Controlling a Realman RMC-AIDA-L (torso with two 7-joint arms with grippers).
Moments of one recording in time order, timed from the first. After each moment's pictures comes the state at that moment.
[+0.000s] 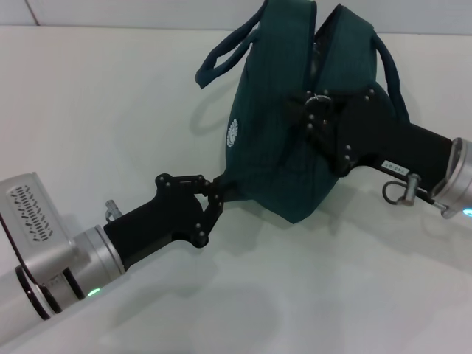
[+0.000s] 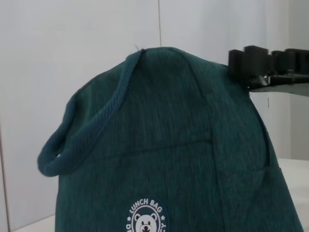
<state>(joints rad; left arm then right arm) -0.42 -2.10 1.14 0.02 1.13 1.44 -0.39 0.54 2.01 -1.90 -0.42 -0.45 -1.41 0.74</state>
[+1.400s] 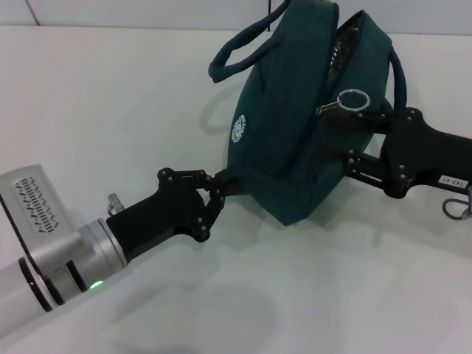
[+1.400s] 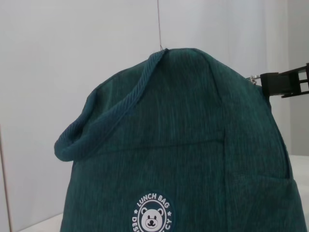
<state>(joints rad) -0.44 -2.10 1.14 0.02 1.13 1.42 -0.39 0.40 1.98 -1.47 -0.68 -1.07 -1.46 1.13</state>
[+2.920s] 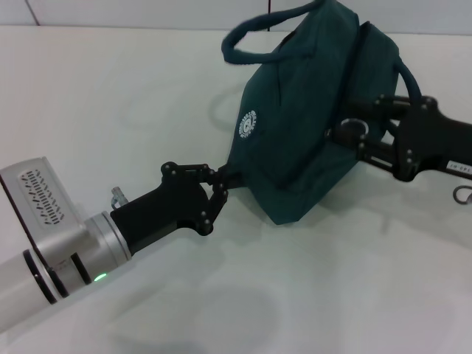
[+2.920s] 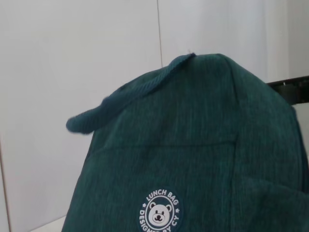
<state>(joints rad) -0.46 -2.10 1.13 0.02 1.13 1.41 -0.39 0.37 2.01 -1.33 -0.78 -1.23 -1.38 1.18</state>
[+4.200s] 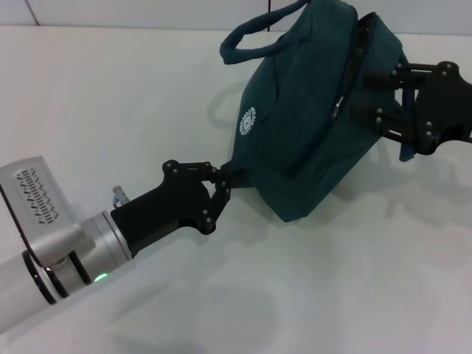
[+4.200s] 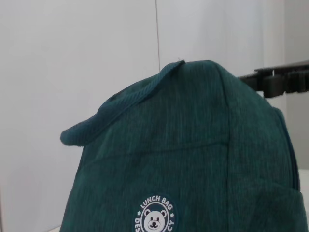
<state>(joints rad) -0.46 -2.10 1.13 0.02 1.13 1.44 -0.41 0.36 2.01 -1.23 -0.99 -1.39 -1.40 1.29</state>
